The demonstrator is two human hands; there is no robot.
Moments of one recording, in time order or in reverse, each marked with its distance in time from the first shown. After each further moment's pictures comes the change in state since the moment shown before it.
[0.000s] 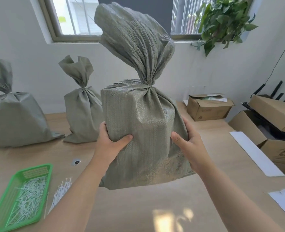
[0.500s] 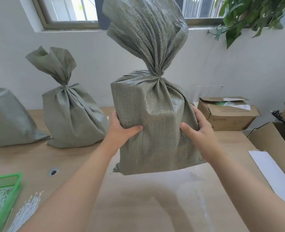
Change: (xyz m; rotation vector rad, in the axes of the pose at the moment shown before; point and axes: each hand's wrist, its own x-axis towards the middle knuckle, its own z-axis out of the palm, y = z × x) left_hand 0.165 -0.029 0.167 -0.026 -0.029 -0.093; right_hand 0.197 0.074 -0.137 -0.086 -0.106 -0.030
